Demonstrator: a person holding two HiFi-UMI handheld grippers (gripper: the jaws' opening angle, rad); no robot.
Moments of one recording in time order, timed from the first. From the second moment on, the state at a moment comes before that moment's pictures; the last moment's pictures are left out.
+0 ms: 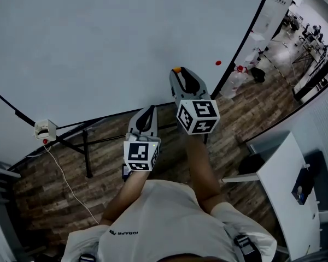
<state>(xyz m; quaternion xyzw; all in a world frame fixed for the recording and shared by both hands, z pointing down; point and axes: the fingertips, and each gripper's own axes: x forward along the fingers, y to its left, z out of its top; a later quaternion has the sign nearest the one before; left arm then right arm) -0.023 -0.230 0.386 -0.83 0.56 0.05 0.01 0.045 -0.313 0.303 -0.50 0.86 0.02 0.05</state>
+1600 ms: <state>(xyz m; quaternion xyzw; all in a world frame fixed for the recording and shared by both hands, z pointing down) -0.028 -0.235 0.387 -0.82 0.56 0.05 0.01 0.025 -0.391 0.282 -0.52 0.85 0.05 0.03</state>
